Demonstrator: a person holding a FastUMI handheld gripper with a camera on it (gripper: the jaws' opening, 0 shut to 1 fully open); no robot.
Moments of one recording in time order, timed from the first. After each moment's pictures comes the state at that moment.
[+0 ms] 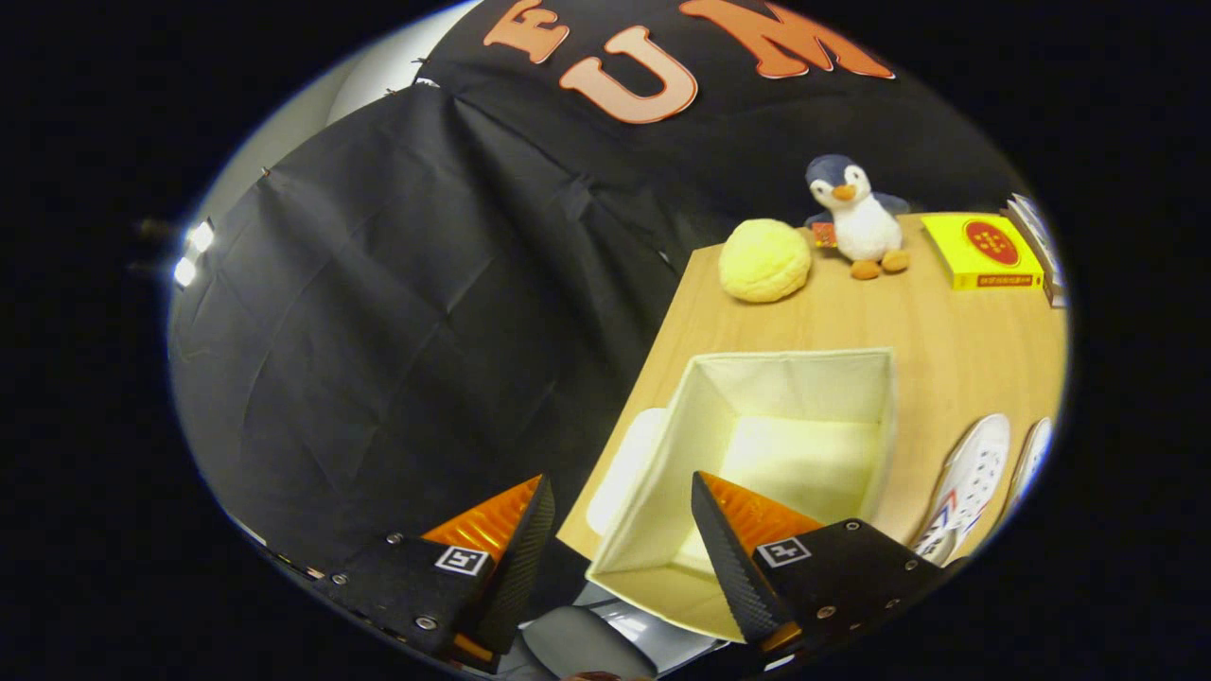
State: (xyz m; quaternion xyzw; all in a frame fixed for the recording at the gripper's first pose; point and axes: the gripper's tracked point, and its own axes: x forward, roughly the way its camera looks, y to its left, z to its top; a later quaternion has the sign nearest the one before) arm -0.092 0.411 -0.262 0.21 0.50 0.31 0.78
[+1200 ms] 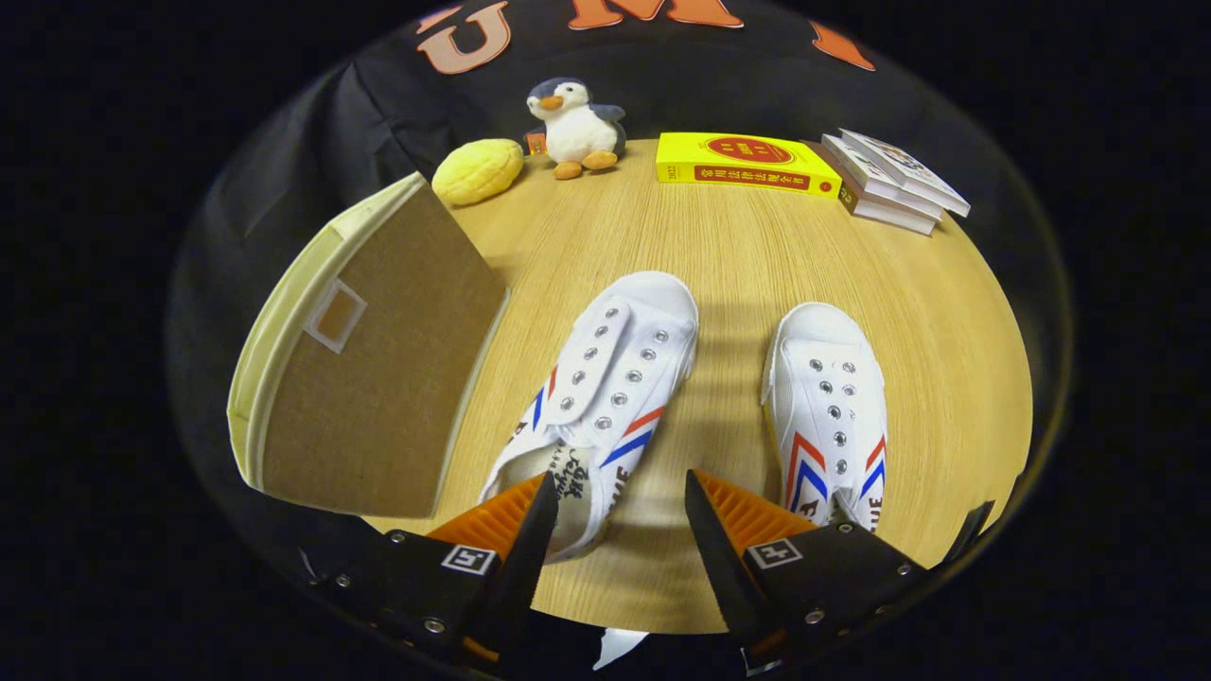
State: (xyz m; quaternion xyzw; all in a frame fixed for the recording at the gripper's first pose) arm -0.169 0.160 -0.472 0.02 0.61 0.11 0.78
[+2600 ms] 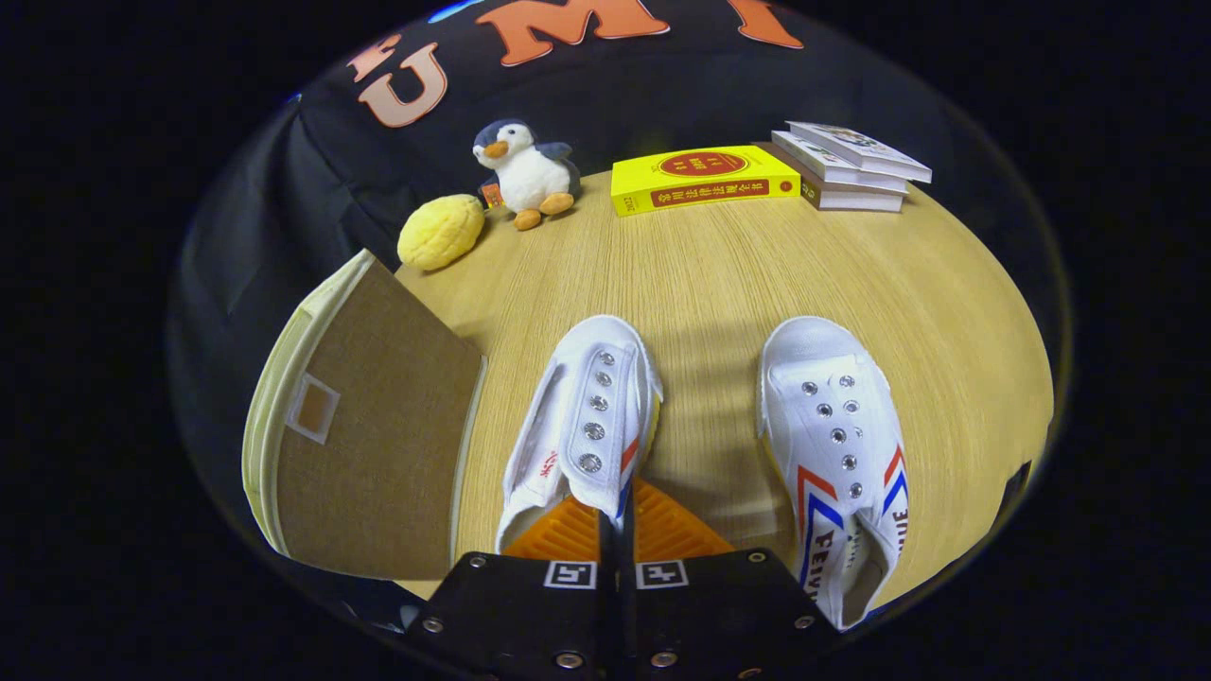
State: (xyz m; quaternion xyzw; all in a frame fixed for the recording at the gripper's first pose) arm -0.126 0.163 -0.463 0.12 0.56 0.06 0.82
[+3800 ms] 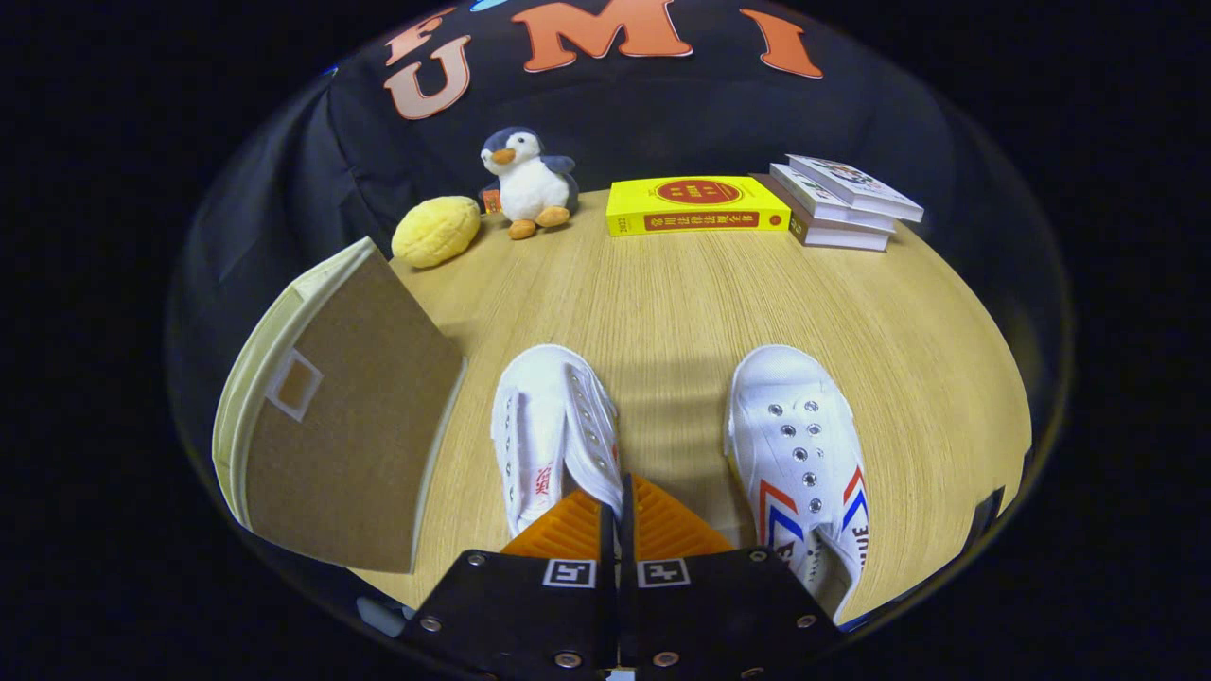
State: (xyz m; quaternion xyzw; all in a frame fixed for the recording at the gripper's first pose) arm -0.121 0.139 -0.477 0.07 0.52 0.04 0.85
